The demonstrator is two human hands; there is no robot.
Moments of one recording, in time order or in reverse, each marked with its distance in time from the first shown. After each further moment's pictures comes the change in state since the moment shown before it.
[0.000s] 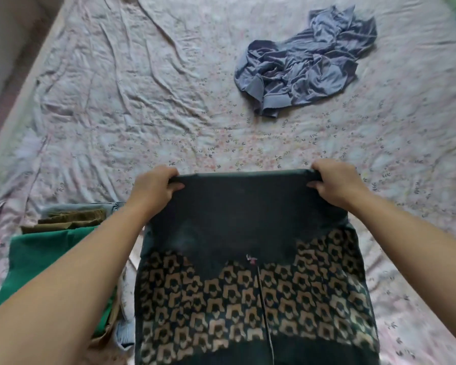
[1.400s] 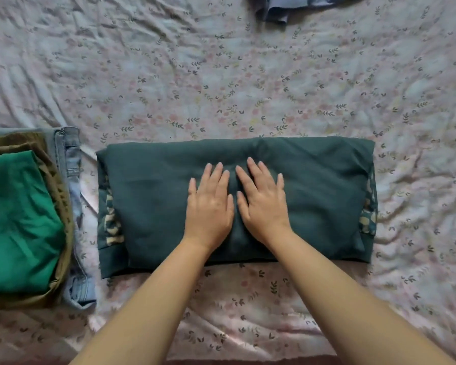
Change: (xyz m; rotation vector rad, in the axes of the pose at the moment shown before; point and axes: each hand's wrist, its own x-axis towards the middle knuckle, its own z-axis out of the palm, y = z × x) left_hand -0.096 0.037 0.233 0.055 0.242 0.192; right_hand -0.088 -0.094 0.213 0.105 0.219 -0.111
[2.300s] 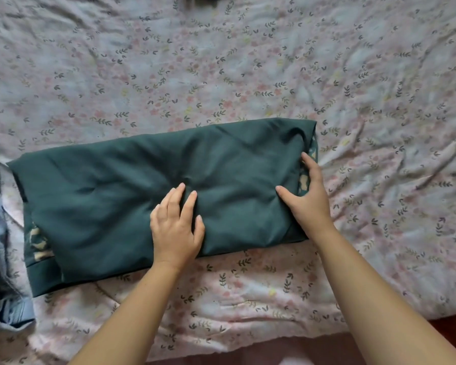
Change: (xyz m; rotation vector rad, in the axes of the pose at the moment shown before) left_hand -0.032 0.049 0.037 0.010 -0.024 -0.042; right_hand -0.054 0.143 -0.065 0.837 0.082 0.696
